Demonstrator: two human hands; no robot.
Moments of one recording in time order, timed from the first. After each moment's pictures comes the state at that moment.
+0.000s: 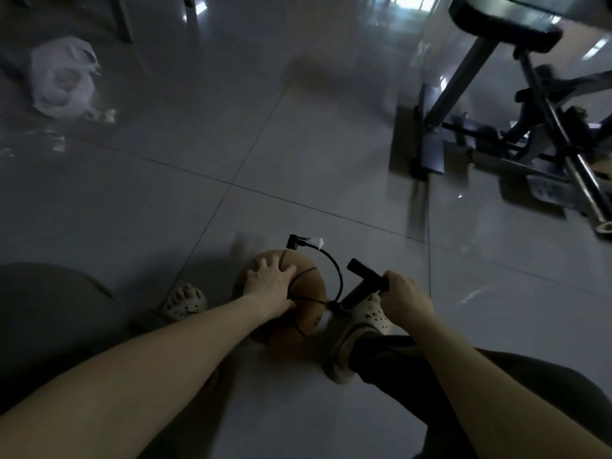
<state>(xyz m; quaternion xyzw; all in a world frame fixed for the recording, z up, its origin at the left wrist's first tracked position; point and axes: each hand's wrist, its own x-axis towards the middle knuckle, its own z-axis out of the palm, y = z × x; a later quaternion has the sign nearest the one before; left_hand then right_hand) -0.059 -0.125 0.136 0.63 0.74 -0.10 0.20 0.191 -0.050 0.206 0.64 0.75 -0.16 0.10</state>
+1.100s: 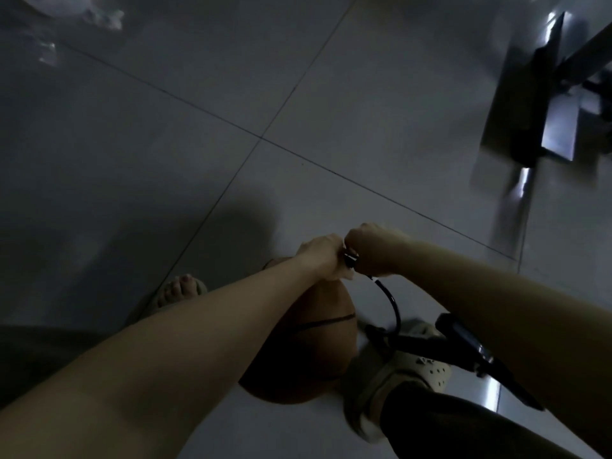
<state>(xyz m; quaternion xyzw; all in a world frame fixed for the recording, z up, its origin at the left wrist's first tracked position) -0.097 0.036 0.032 0.46 0.75 0.06 0.46 -0.003 0.109 0.096 0.26 0.90 -0.08 0.35</state>
